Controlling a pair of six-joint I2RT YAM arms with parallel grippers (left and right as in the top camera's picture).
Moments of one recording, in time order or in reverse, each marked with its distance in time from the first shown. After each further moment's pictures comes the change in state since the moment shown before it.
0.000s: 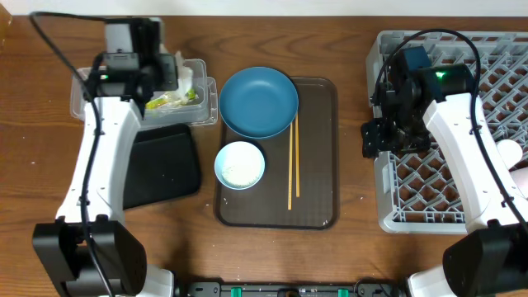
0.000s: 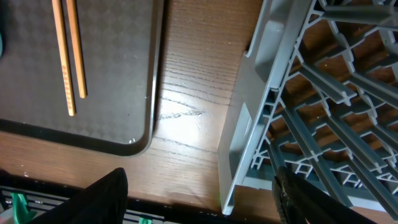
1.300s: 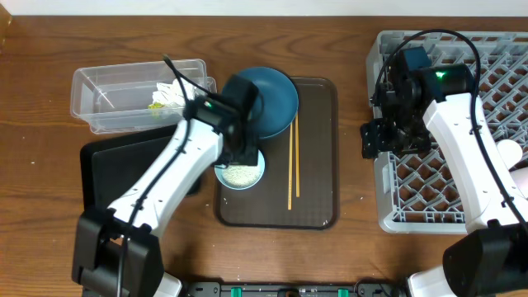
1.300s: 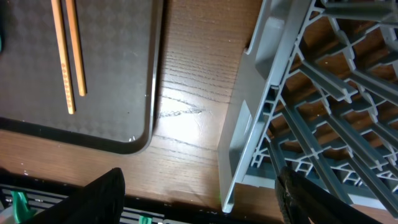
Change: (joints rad) left arm -0.488 0.000 -0.195 -0.380 0.066 -0.403; right arm 0.000 0.000 0.001 -0.007 0.000 0.000
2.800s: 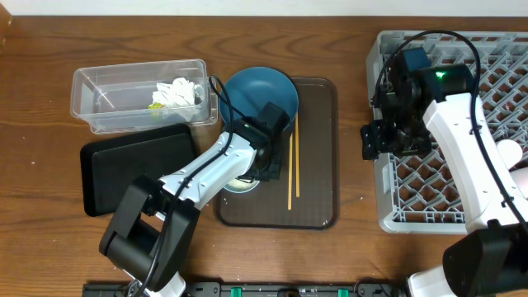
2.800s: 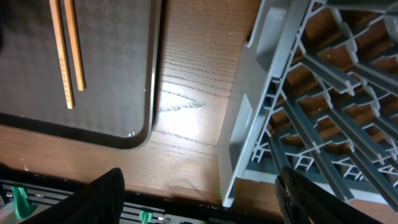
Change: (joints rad) left arm -0.130 0.145 -0.127 0.249 -0.012 -0.065; right arm 0.000 0.000 0.000 -0.020 0.000 0.000
